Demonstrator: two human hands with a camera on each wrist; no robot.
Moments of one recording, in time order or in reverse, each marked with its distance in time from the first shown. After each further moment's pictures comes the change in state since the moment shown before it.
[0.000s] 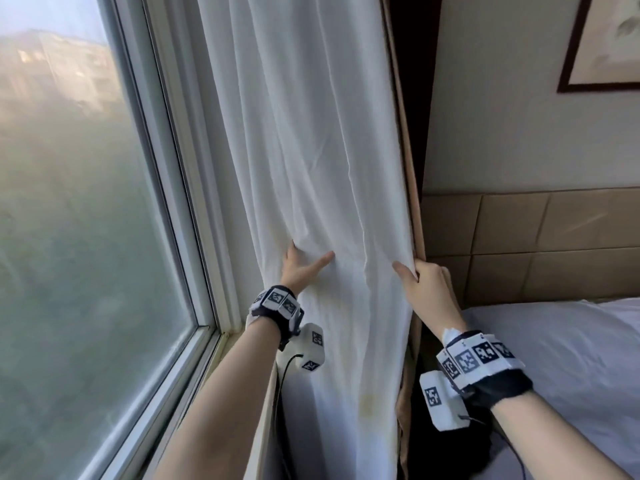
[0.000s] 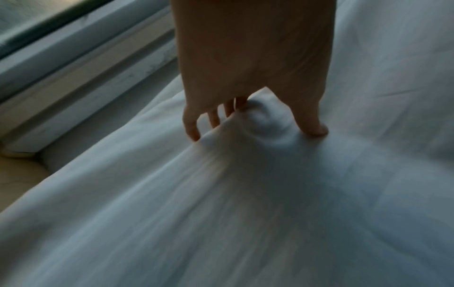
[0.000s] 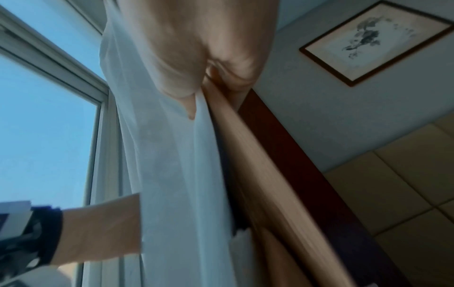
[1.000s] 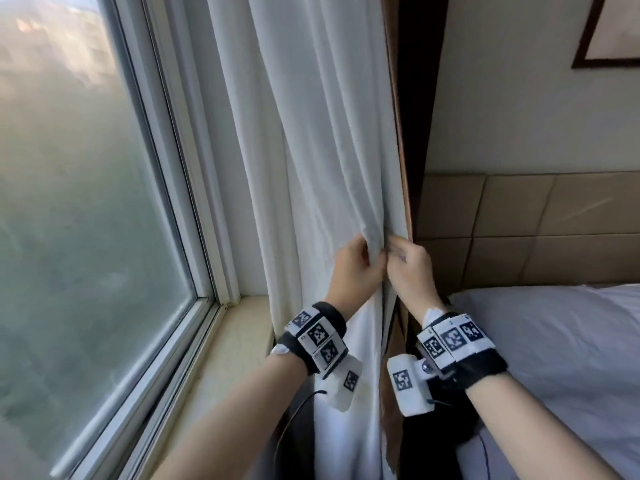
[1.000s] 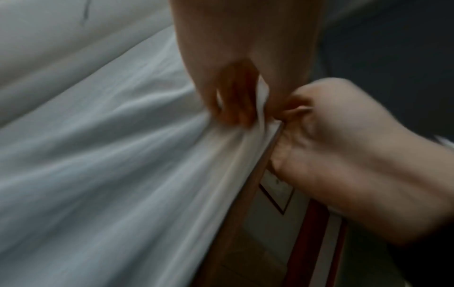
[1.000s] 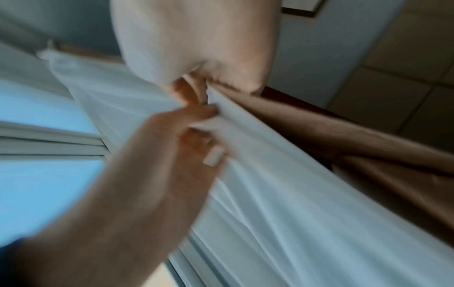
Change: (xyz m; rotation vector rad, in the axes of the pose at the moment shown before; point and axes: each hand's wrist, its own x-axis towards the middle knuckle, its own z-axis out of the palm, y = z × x) left_hand -0.116 0.045 0.082 -0.035 0.018 0.562; right_hand -0.014 -0.008 0.012 0.288 -0.067 0.049
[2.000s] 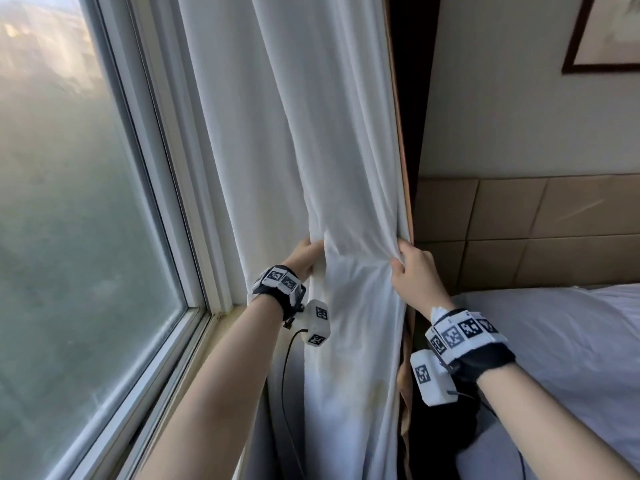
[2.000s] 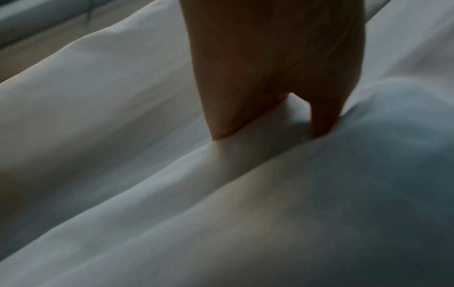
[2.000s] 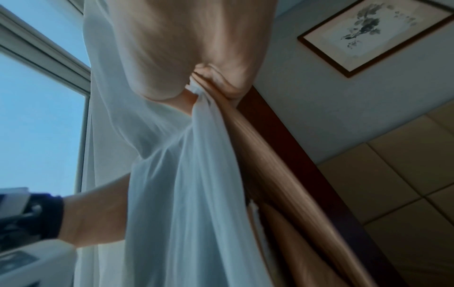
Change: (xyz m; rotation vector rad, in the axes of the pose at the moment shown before) left_hand 0.077 -0.083 -0.050 -0.281 -0.246 -0.631; right_hand 0.014 0.012 -0.023 -0.341 -0.112 -0.017
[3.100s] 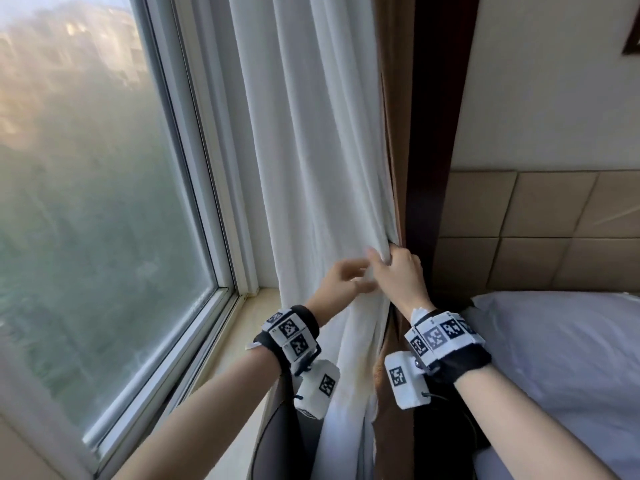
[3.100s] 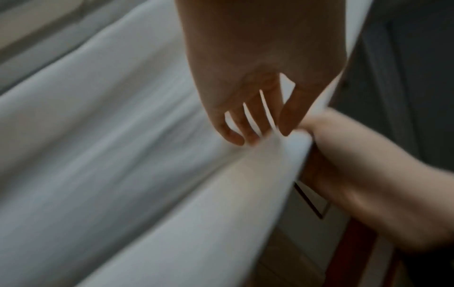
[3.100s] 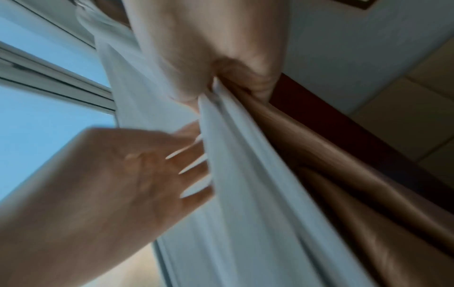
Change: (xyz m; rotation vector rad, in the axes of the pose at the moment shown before) left_hand -0.102 -0.021 0.038 0.223 -0.042 0.300; right_hand -0.014 -0.034 0.041 0.186 0.008 0.115
